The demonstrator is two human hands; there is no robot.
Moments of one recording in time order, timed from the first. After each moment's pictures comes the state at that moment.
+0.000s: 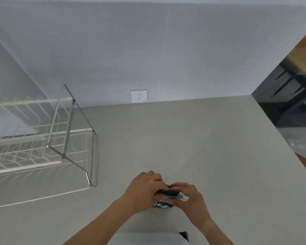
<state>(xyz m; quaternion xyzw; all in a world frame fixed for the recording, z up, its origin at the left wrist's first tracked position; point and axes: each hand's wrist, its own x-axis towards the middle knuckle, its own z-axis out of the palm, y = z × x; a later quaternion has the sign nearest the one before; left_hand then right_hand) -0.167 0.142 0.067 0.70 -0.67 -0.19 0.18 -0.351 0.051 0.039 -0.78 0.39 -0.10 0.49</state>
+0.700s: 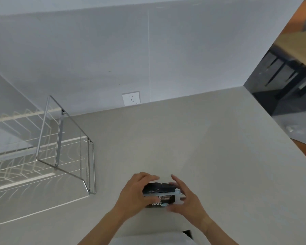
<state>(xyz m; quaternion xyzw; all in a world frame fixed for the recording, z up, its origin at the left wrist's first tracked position) -0.159 0.160 0.045 0.76 -0.51 -0.30 0.27 -0.361 0.053 0.006 -0.68 0.41 -0.05 0.61</state>
